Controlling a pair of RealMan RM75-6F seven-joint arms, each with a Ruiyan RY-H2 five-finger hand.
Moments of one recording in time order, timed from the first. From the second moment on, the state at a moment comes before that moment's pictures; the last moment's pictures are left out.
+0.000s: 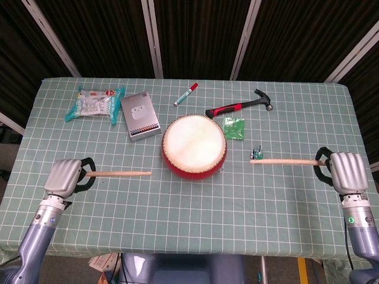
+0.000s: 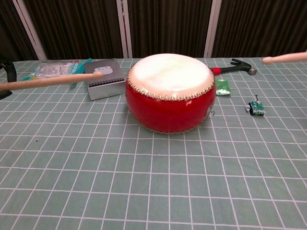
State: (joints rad) left arm -0.53 -1.19 -0.02 -1.92 1.07 1.32 0.33; right arm 0.34 -1.11 0.15 -1.55 -1.31 1.32 -0.10
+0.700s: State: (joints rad) left arm -0.51 -1.38 -0.02 -1.77 1.04 1.28 0.52; right arm 0.29 -1.15 0.05 -1.48 -1.33 1.23 -0.20
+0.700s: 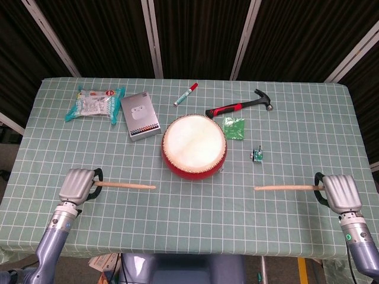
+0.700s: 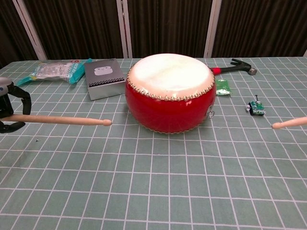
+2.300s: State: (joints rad) left arm -0.23 -1.21 0.10 -1.73 1.47 1.59 0.20; right arm 0.08 -1.12 0.06 -1.62 -1.44 1.63 -0.14
